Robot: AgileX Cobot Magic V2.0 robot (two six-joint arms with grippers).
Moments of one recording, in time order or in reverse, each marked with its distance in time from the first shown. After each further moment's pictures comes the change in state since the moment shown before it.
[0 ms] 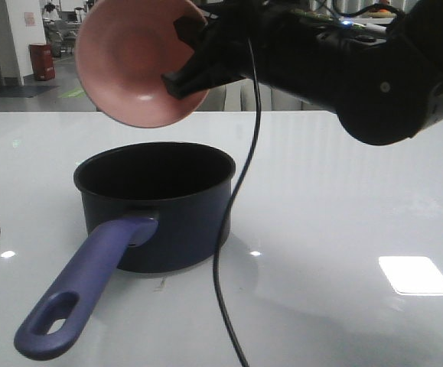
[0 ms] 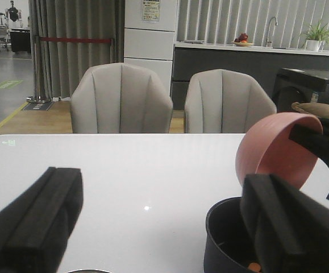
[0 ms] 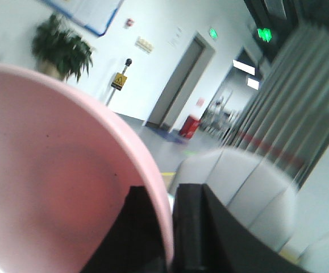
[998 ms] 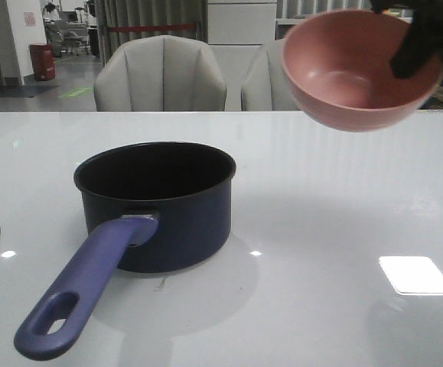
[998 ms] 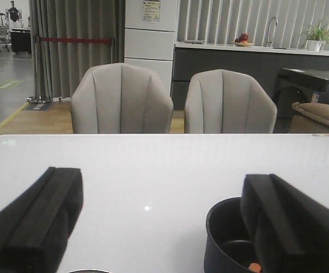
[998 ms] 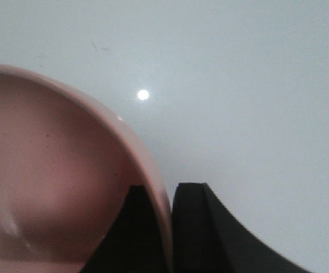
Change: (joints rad) left arm 0.000 0.000 0.000 0.000 -0.002 0.000; right arm -0.373 -0.526 -0.055 0.132 1.584 0.358
